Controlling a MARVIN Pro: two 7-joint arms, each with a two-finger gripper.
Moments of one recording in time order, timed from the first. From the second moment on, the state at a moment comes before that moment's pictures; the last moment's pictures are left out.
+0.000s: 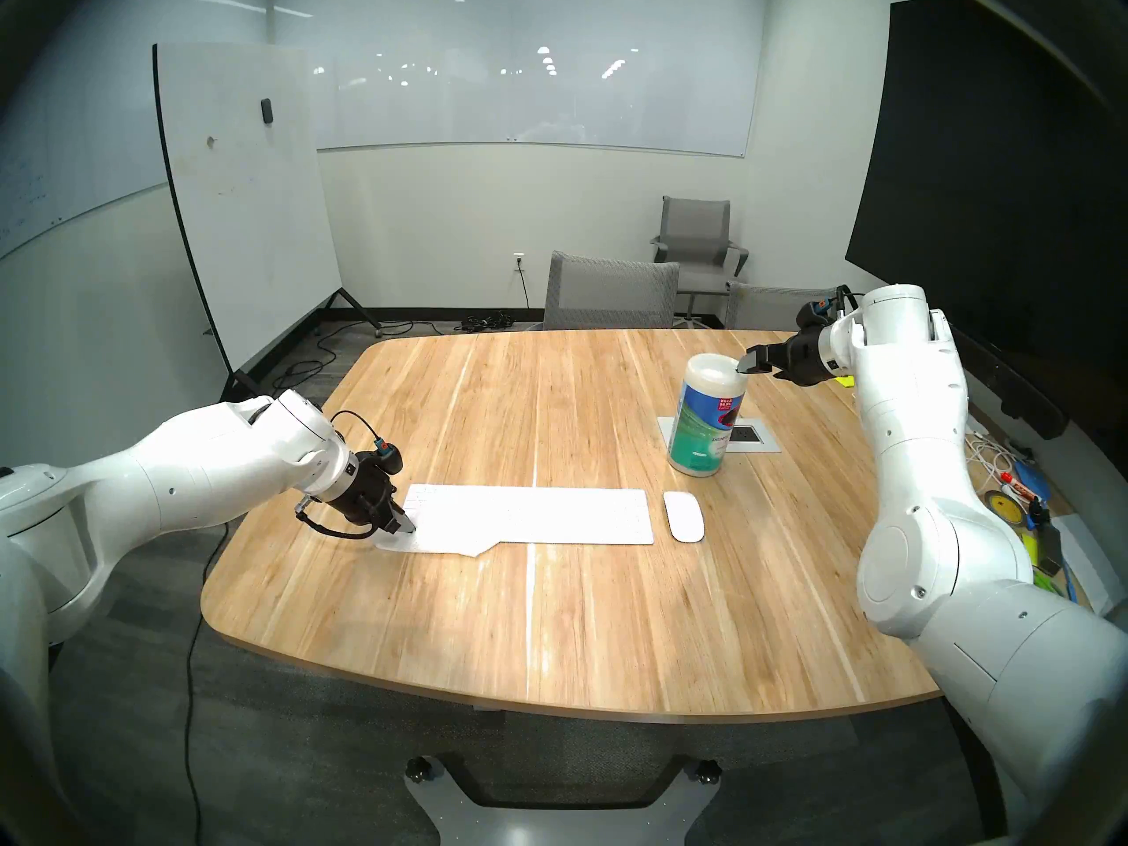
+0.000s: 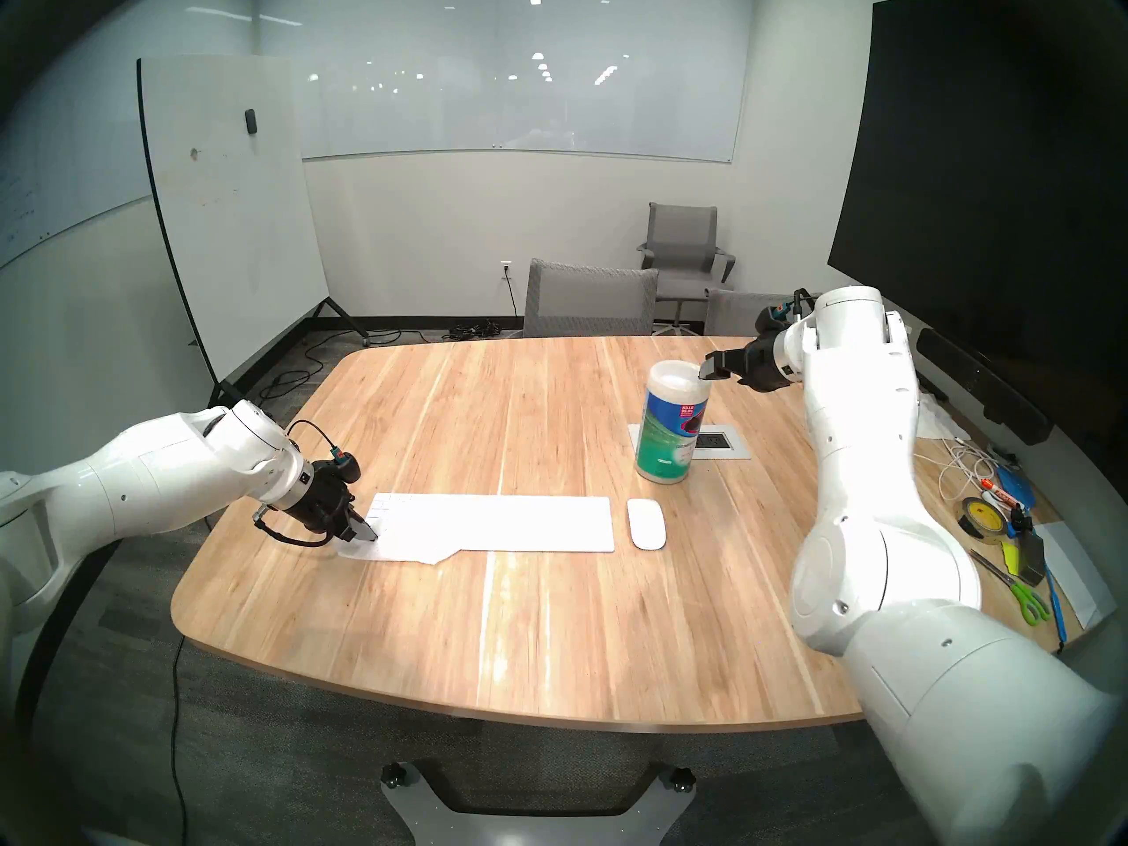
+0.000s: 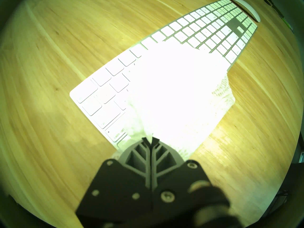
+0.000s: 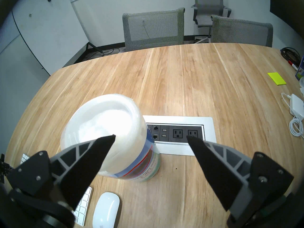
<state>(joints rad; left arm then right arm) 0.45 -0.70 -0.10 -1.05 -0.86 0.60 -0.72 -0.58 -1.34 1.84 -0.89 -0.50 0.96 0.86</state>
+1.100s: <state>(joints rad) 0.40 -0.86 -0.11 -0.86 -0.79 0.53 -0.81 -0.58 -1.34 1.84 -0.89 -0.50 0.96 0.86</state>
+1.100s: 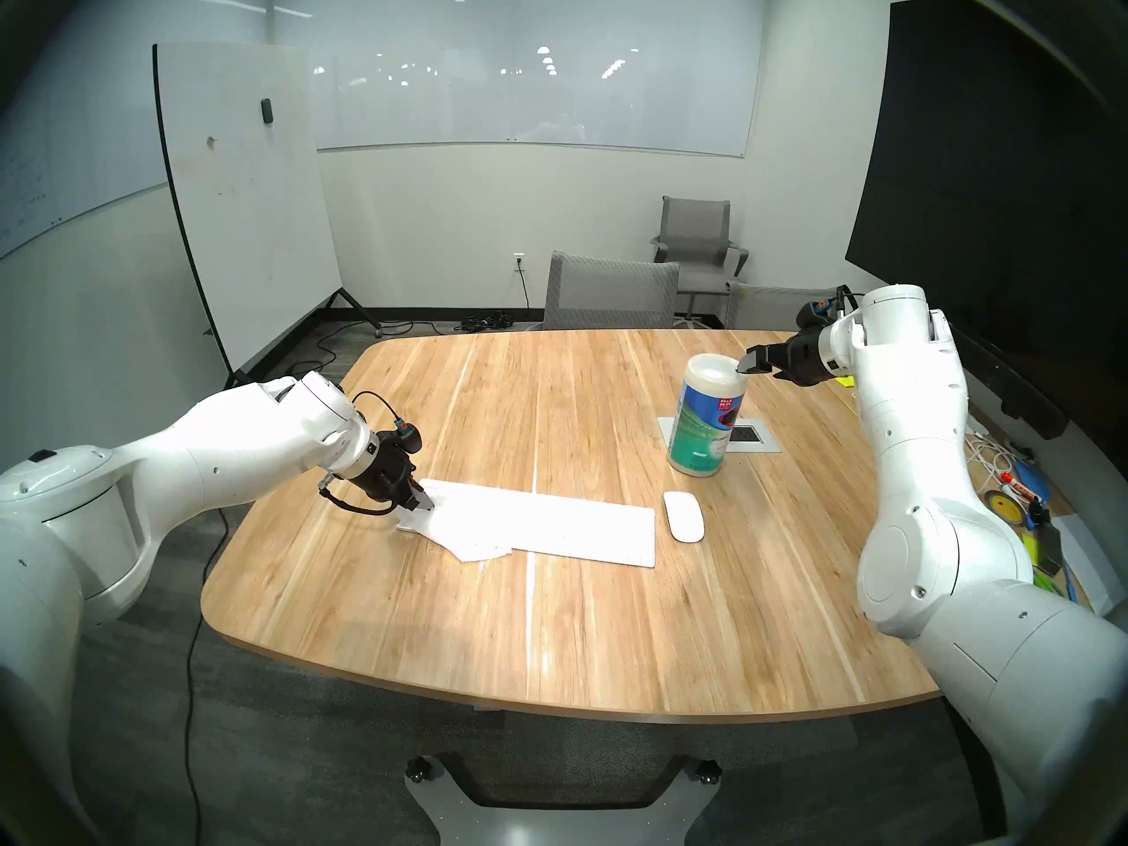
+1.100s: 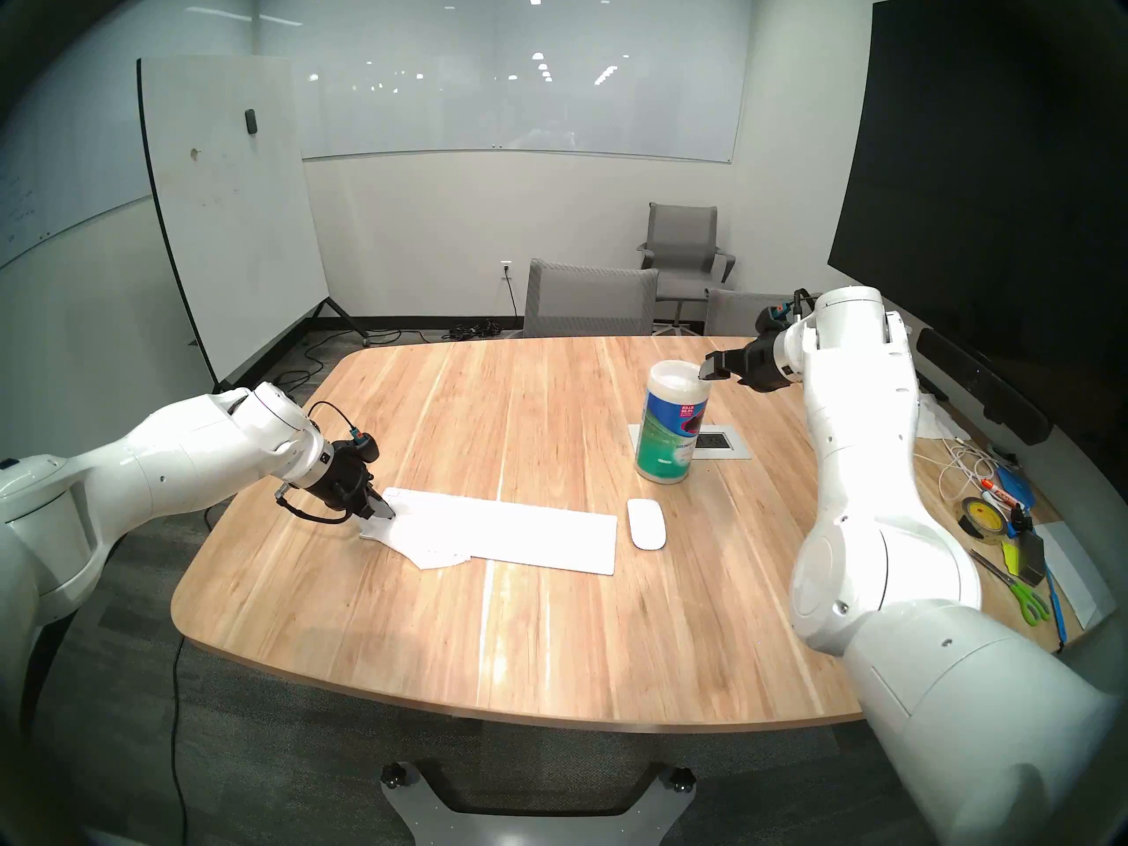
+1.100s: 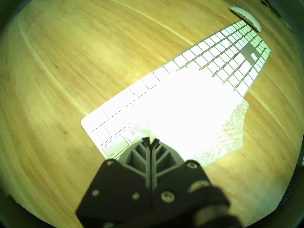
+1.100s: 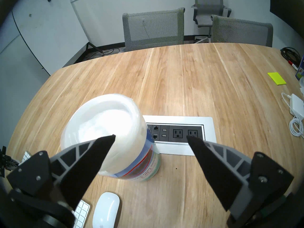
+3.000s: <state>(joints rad) 0.36 -1.05 -0.12 -0.46 -0.77 0.39 -0.84 -0.58 -1.34 1.84 -0.89 -0.50 0.96 0.86</state>
